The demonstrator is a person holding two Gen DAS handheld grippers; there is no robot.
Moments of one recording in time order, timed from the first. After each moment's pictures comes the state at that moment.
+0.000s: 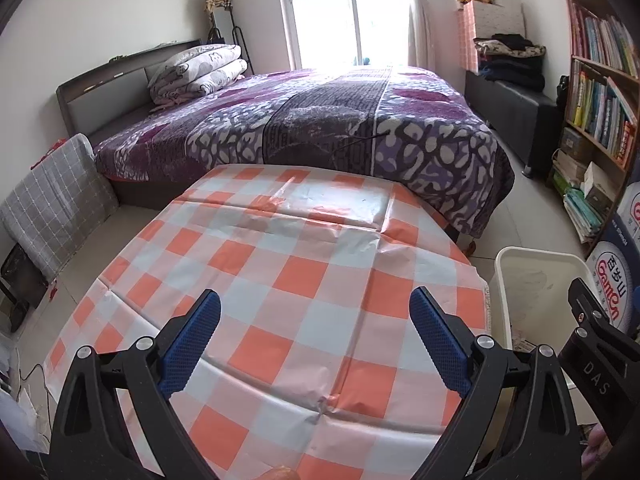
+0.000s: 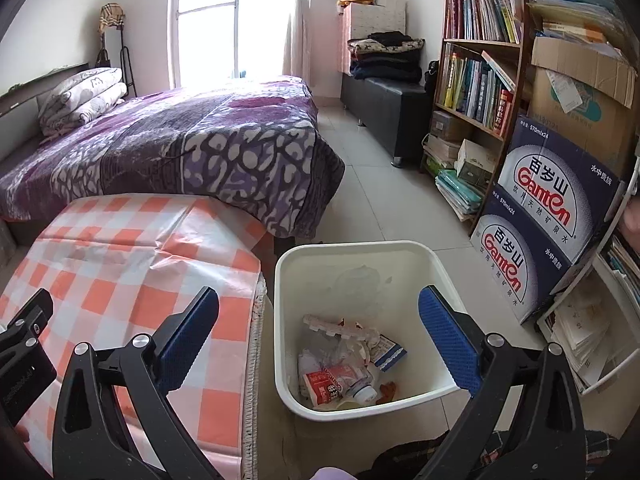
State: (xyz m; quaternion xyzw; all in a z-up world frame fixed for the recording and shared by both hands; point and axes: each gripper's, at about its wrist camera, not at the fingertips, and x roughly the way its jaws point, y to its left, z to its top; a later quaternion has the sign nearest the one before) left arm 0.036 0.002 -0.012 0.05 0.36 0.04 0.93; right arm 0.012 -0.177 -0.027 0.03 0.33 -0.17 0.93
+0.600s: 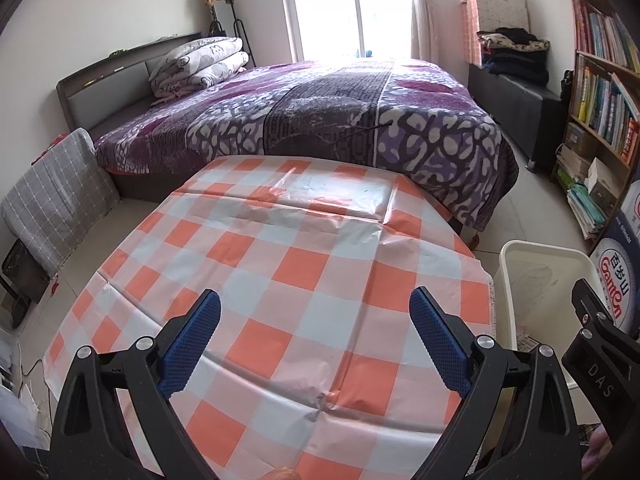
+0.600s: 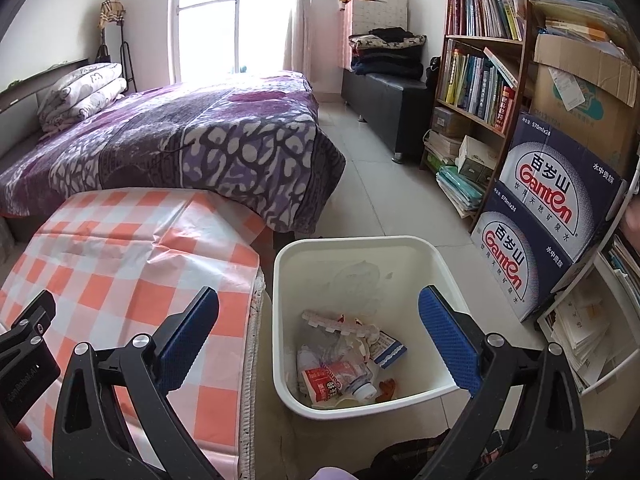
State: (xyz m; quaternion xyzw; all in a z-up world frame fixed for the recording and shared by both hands) left arm 0.039 0.003 -0.021 0.05 0.37 0.05 0.93; right arm 0.015 -0.180 -0.033 0.03 0.34 -0.17 0.92
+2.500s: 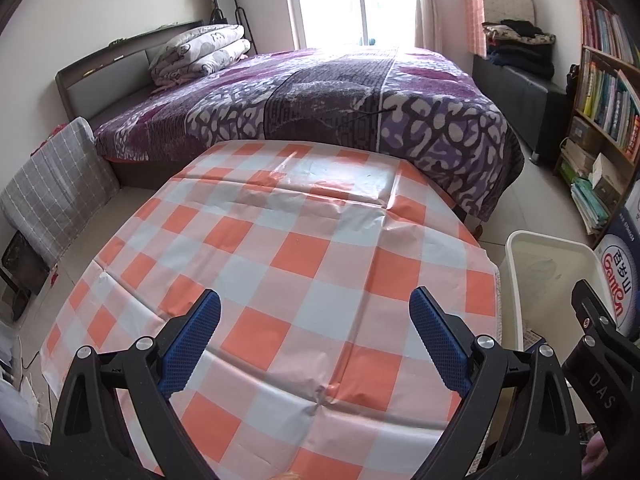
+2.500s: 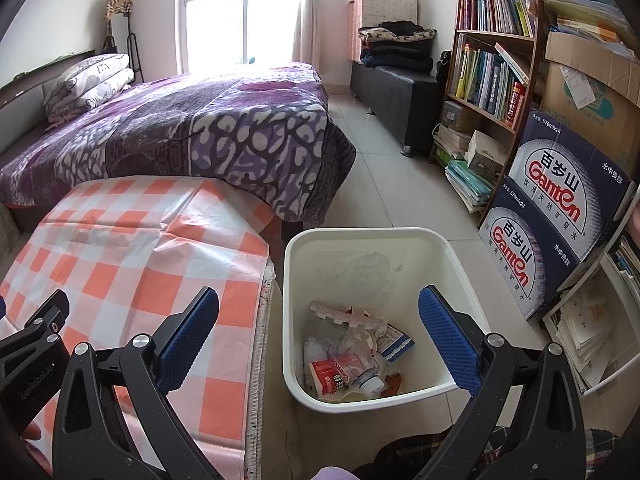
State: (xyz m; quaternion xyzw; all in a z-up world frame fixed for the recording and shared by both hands) left arm 0.040 0.006 -0.032 0.04 0.39 0.05 0.92; right arm 0.015 -0.172 -0.042 0.03 0.35 -0.16 0.92
